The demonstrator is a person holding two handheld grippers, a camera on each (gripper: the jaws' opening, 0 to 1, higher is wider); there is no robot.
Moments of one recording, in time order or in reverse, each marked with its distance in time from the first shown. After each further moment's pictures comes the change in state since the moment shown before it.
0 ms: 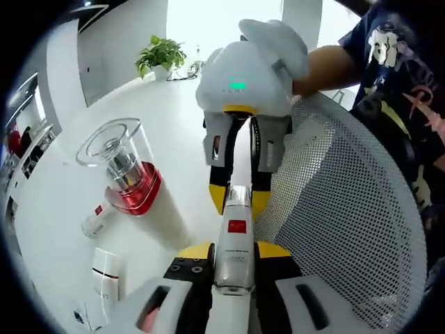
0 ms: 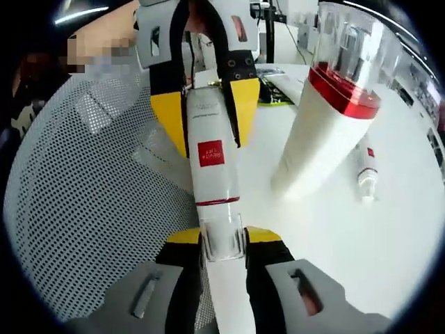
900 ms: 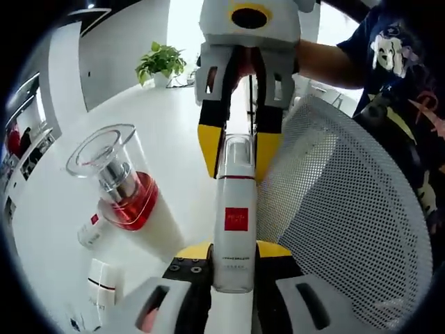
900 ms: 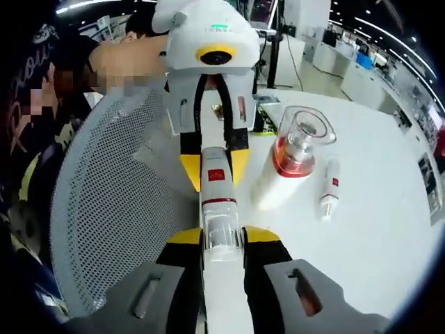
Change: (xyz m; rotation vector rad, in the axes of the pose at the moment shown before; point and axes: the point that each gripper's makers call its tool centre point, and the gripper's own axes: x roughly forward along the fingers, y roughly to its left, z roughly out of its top) left arm 0.014 -0.001 0.010 0.008 -0.051 -0.016; right arm -0.070 0.000 0.036 -0.139 0.032 -0.013
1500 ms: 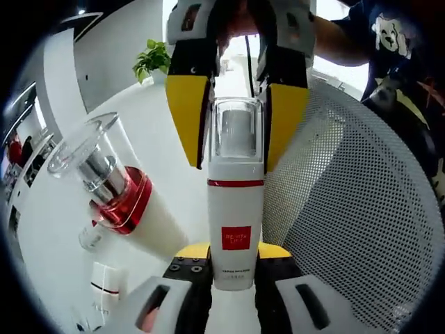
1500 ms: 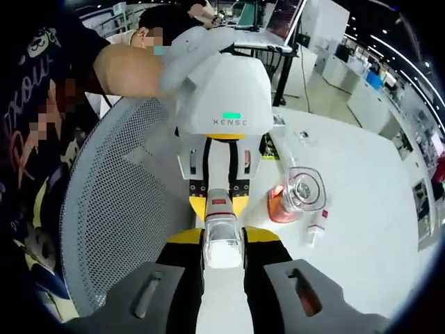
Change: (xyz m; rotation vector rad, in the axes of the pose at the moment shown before) left arm 0.010 0.006 -0.005 0.032 0.037 0.029; right arm -0.007 -0.003 0.037 -0.091 -0.017 -0.014
